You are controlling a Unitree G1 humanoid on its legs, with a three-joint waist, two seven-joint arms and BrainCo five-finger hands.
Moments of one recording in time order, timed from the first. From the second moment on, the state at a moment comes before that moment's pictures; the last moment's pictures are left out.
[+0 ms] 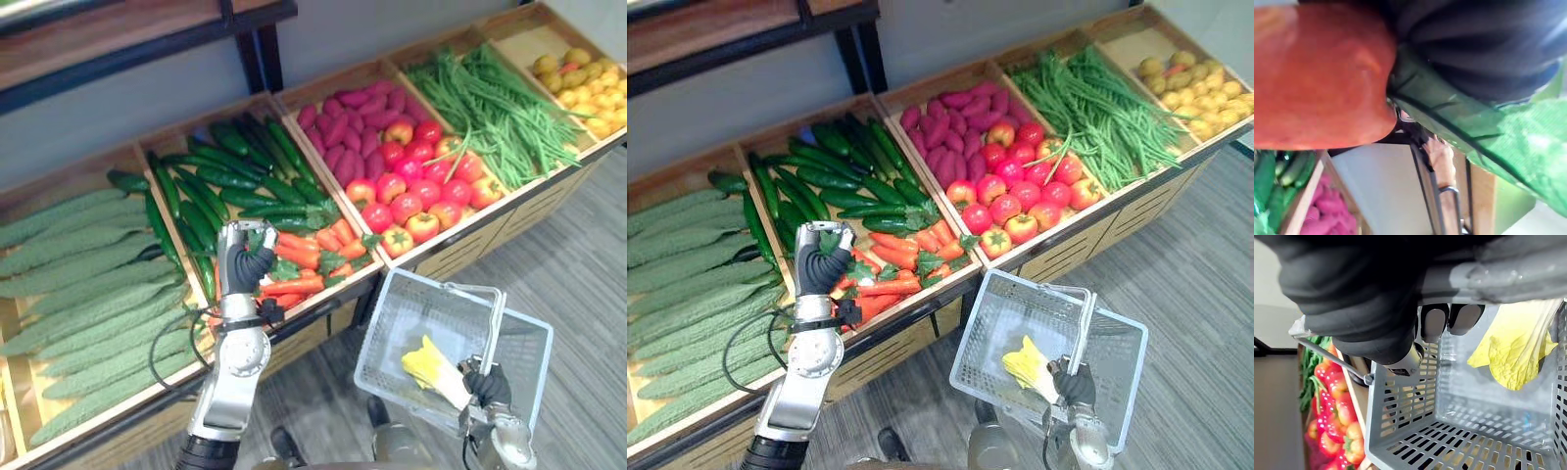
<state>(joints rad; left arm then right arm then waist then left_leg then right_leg) 0.10 0.02 -0.29 -0.31 0.27 -0.13 0.35 0.39 -0.04 -0.18 -0.01 0.20 -0.03 -0.11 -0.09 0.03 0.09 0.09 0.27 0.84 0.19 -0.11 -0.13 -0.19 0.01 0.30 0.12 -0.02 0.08</state>
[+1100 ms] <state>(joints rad) 0.00 0.03 -0.43 -0.06 0.08 -0.15 0.28 0.15 -0.10 0.04 0.08 0.12 -0.01 -0.12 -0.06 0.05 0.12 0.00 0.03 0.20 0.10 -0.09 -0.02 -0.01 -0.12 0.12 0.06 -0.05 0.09</state>
